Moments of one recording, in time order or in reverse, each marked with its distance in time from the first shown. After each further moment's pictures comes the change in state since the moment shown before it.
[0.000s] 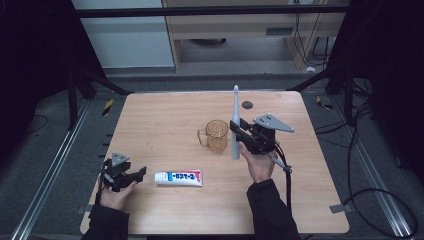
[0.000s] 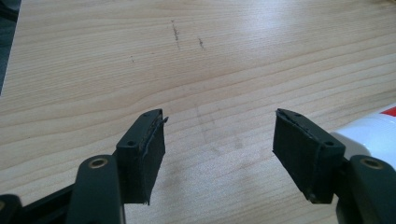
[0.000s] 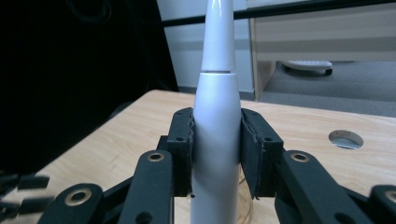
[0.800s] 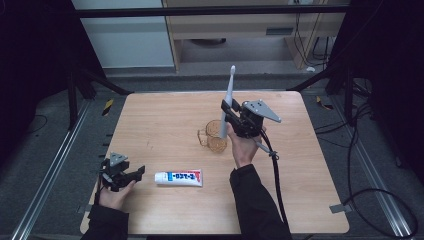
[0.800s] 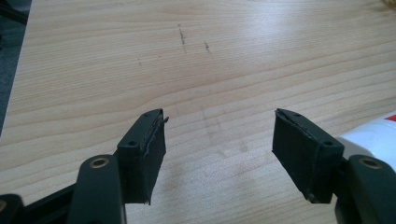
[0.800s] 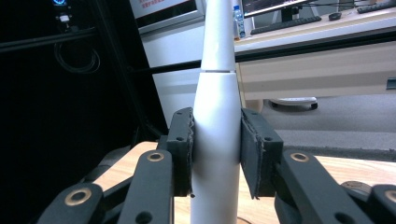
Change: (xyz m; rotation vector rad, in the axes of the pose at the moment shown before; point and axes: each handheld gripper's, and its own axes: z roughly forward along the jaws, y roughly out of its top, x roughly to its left) left arm 0.003 0.000 -0.002 -0.019 0.011 -0.015; right arm 0.010 0.020 0.044 -0.181 -0.063 0.045
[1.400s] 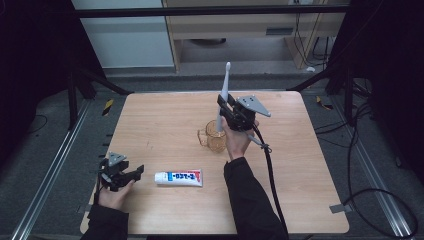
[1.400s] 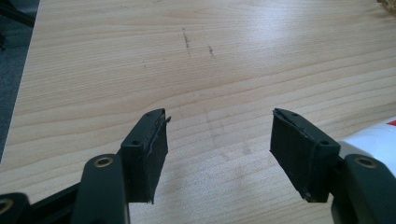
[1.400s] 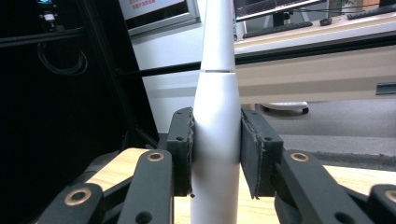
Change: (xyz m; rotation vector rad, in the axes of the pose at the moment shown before) left arm 0.002 0.000 -0.001 -0.009 0.004 -0.008; right arm -0.004 -0.010 0.034 -0.019 -0.038 -0.016
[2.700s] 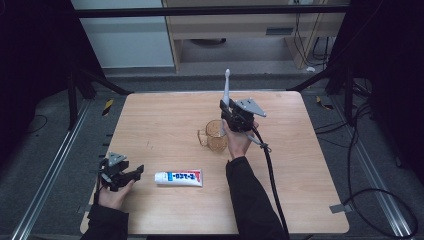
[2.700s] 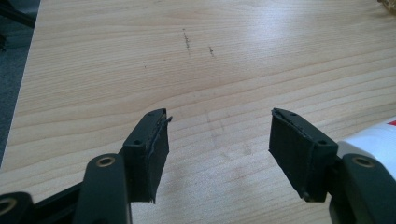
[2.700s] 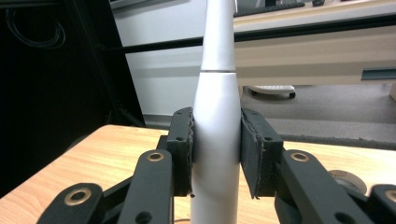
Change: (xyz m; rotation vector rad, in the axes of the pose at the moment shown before) left arm 0.000 0.000 0.000 0.000 0.001 0.002; right arm -0.018 -0.028 0.020 0.076 -0.043 -0.044
